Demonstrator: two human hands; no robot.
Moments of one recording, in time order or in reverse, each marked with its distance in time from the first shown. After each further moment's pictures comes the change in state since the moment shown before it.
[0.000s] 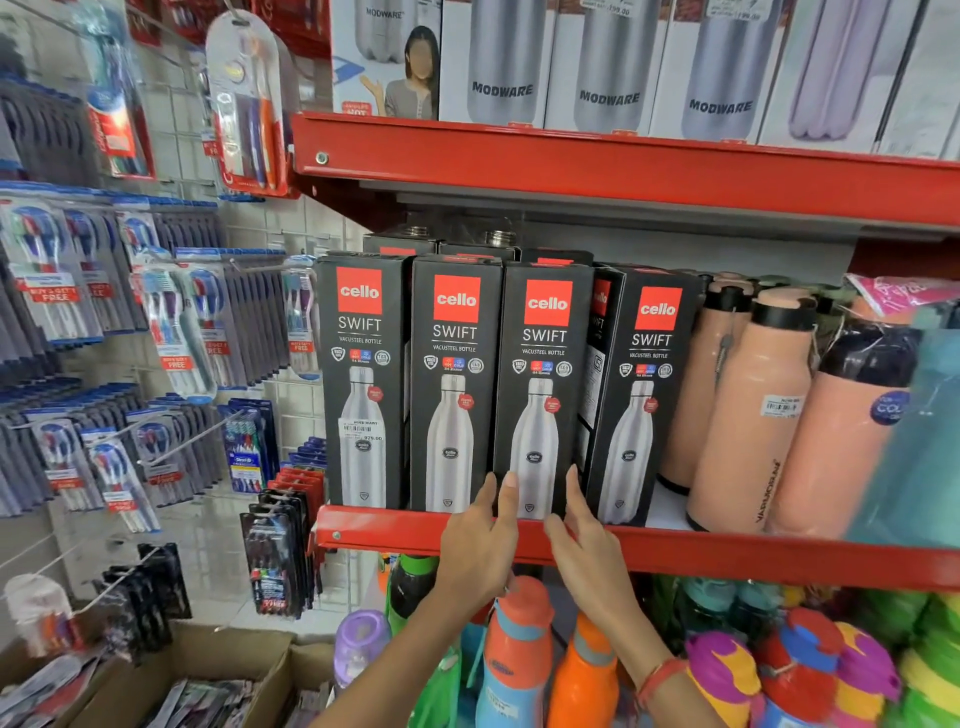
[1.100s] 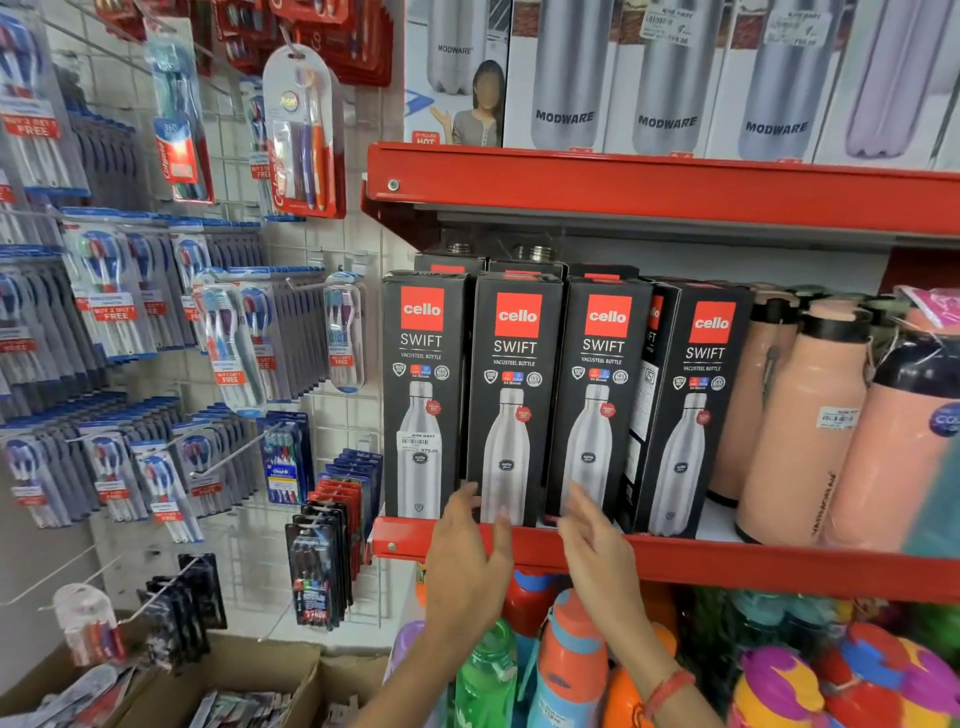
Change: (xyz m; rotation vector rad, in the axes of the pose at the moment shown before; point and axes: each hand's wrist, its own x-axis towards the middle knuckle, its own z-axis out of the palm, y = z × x) left_hand -0.021 -0.027 -0.061 0.071 0.226 0.121; right_hand -0.009 -0.037 0.039 0.164 0.058 0.021
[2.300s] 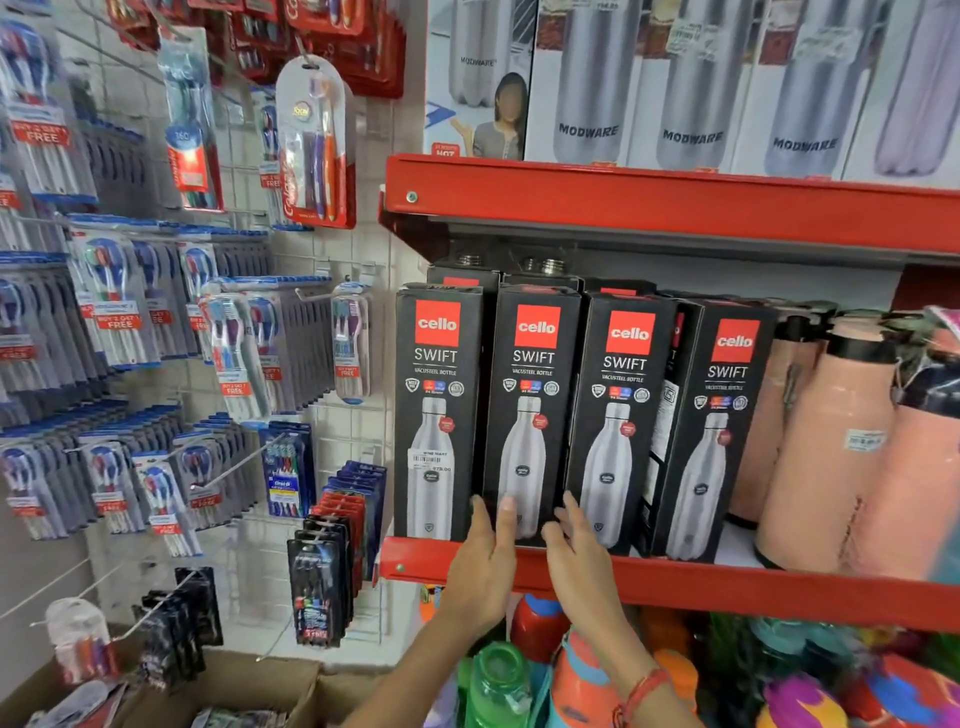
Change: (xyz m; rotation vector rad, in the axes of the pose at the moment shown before) left_hand 0.031 -0.009 0.005 -0.169 -0.312 -0.159; right_hand 0.024 -0.011 0.035 -0.030 -0.040 0.120
